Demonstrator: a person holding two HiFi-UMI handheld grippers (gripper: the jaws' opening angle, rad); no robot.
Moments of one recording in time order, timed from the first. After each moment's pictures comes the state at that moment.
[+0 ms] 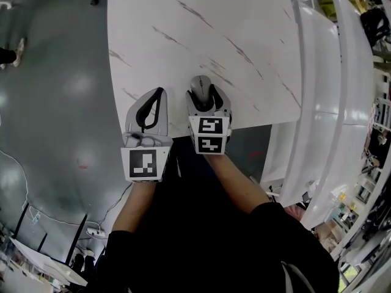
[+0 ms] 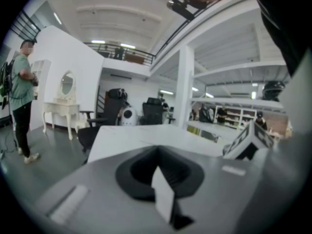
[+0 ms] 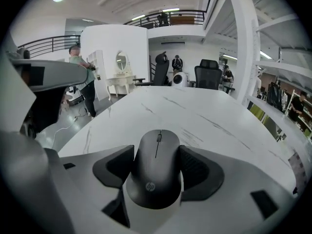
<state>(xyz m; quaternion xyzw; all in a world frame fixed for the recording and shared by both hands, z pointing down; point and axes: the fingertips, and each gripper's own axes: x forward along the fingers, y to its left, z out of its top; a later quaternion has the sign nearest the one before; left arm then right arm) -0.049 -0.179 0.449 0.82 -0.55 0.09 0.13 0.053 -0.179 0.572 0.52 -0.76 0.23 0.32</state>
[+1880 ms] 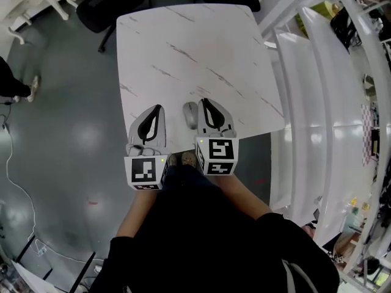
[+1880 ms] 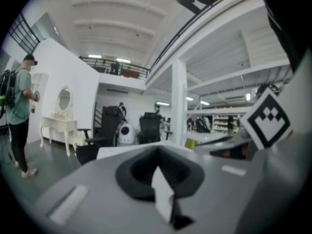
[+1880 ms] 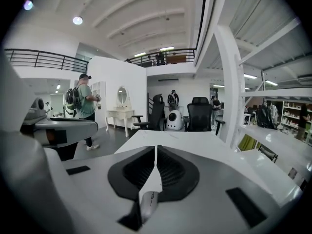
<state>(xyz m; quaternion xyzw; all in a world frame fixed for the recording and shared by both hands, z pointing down) -0.045 -0.156 0.367 0.84 -0.54 0.06 0.06 0.069 -0.176 0.396 0.58 -0.79 0.11 0.16</state>
